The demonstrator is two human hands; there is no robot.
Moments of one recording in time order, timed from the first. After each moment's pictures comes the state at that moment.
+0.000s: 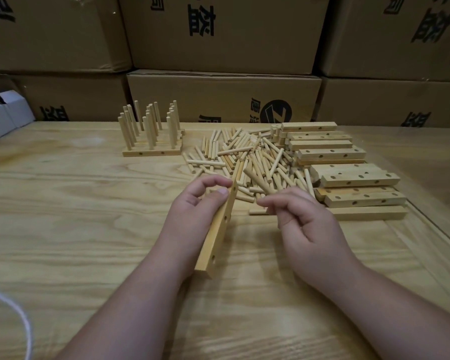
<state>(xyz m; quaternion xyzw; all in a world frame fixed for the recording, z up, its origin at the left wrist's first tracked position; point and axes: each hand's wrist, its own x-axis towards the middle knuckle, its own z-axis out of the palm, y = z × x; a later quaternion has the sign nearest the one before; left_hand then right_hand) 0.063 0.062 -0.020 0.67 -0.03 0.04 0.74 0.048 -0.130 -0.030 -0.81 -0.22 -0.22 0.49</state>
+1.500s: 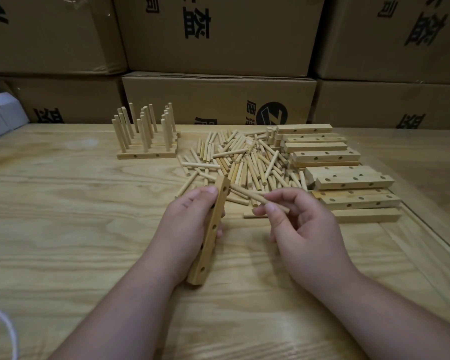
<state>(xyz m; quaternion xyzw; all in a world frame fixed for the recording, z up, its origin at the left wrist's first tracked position) 0.063 0.058 -0.019 0.66 0.01 0.01 0.75 0.045 -0.127 -0.030 -0.78 -0.12 -0.18 0.59</state>
